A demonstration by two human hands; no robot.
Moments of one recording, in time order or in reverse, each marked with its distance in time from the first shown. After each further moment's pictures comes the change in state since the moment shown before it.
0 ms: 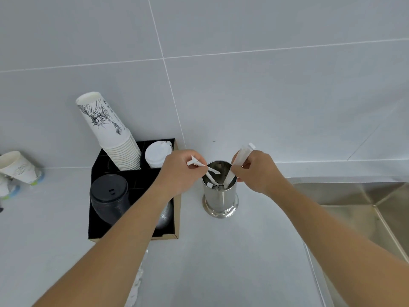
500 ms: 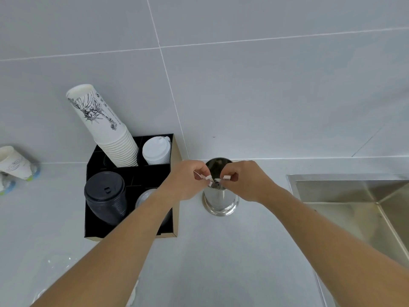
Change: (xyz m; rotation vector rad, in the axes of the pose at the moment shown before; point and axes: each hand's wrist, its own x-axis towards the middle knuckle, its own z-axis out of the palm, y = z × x) left_hand 0.012 -0.038 0.022 0.206 -0.186 0.000; right_hand 0.005 0.016 0.029 -0.201 -0.154 -0.175
